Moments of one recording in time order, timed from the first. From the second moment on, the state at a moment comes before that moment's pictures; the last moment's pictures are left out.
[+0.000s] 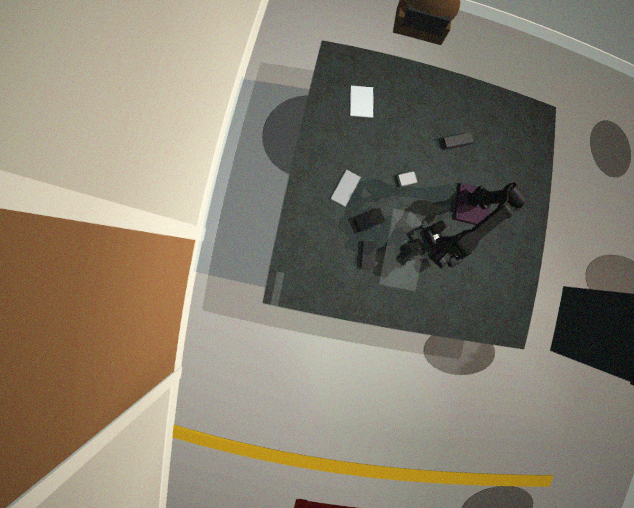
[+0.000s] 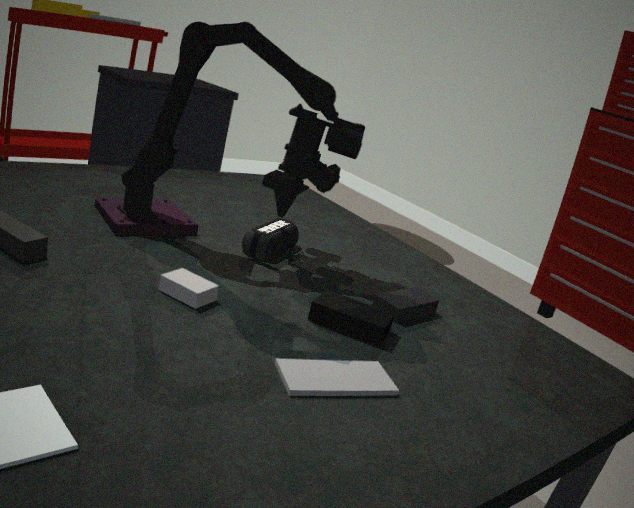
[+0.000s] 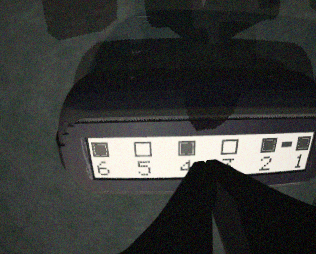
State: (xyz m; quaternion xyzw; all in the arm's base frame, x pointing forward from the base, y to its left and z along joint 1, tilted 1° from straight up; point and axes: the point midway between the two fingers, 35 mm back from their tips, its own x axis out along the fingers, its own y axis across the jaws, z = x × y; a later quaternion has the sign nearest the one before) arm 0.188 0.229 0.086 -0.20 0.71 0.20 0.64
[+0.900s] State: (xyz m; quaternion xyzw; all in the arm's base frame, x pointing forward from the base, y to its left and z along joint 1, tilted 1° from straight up) arm 0.195 0.236 0.100 -0.58 0.37 0.68 0.26
